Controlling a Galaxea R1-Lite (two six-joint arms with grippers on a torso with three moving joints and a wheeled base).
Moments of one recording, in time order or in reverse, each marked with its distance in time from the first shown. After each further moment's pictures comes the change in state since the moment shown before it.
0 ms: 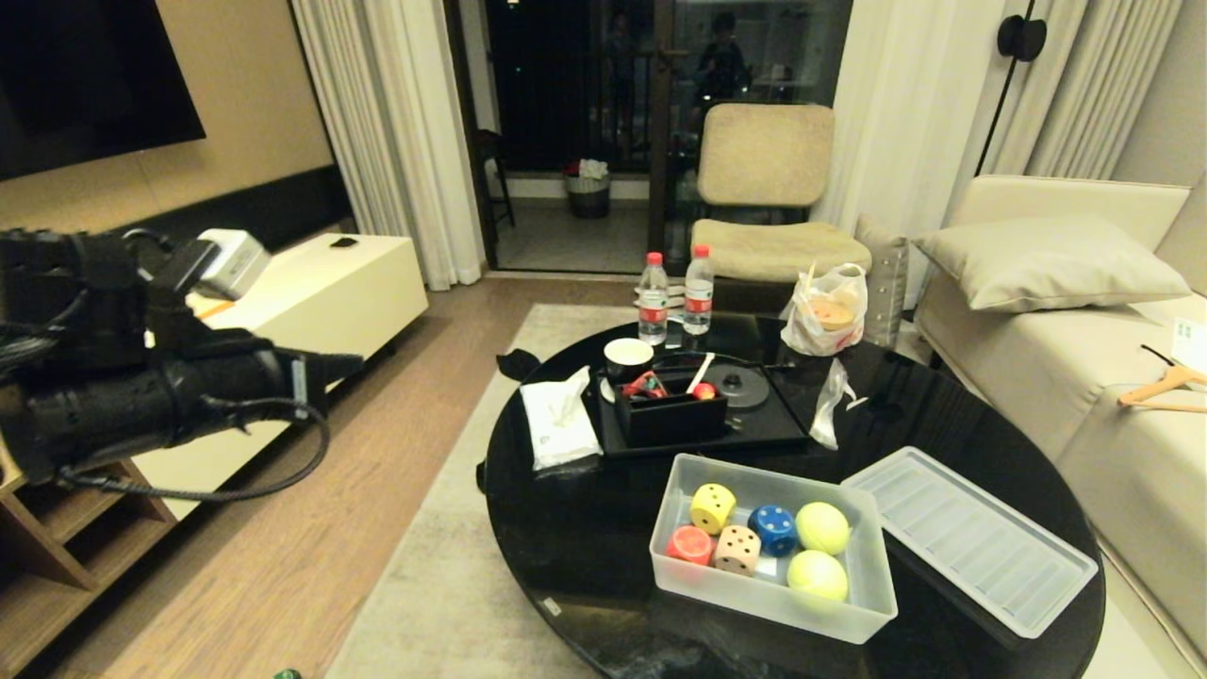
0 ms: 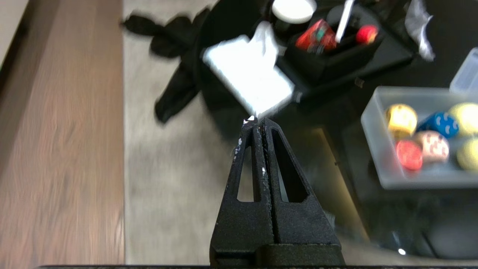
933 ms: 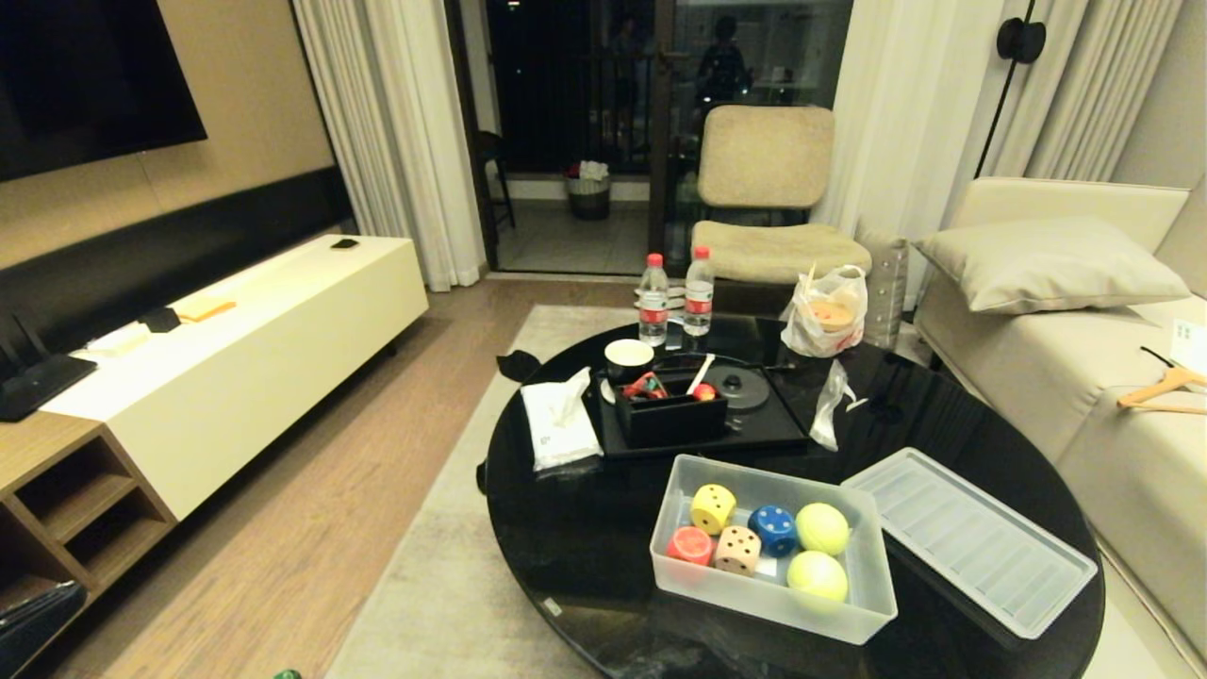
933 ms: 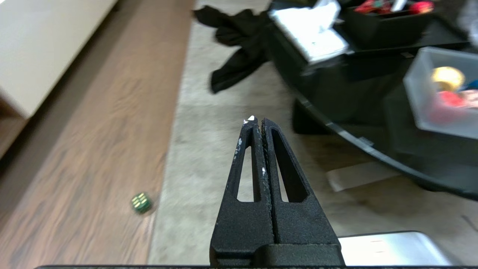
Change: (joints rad) left arm 0.141 -0.788 0.741 -0.030 0.093 -0.037; right arm 0.000 0.000 0.000 -0.002 0.000 0.000
